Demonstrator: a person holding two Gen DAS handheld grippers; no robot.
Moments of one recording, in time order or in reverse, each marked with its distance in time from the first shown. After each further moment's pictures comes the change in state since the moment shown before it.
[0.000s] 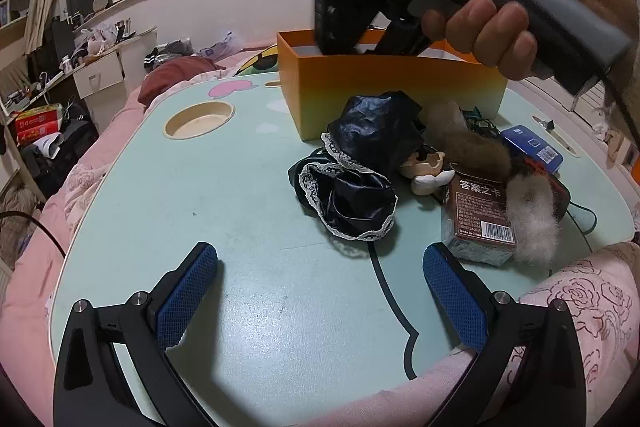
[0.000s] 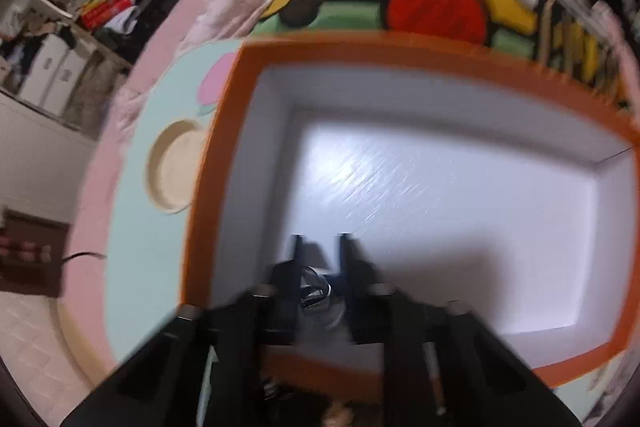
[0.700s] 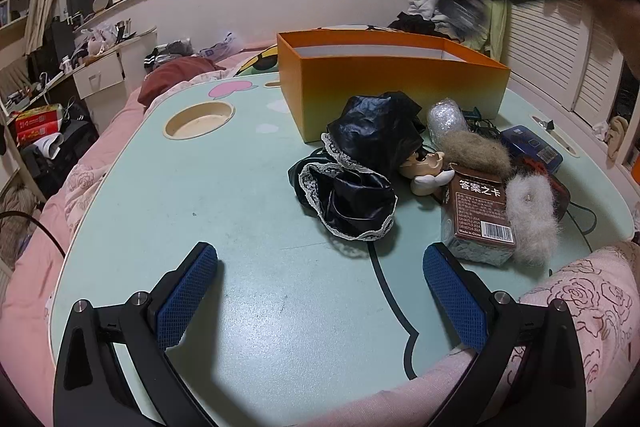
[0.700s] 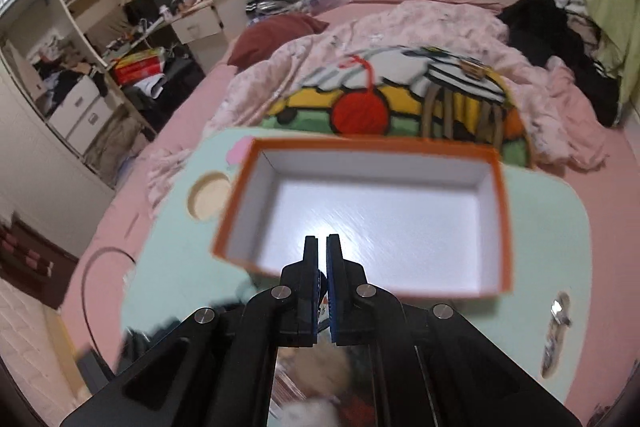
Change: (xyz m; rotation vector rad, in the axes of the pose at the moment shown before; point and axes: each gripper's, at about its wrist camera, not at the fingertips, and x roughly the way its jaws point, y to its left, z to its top) left arm 0.000 0.000 0.000 0.000 -0.001 0.001; right arm -0.118 -0.062 -0.087 -0.020 -0.314 0.041
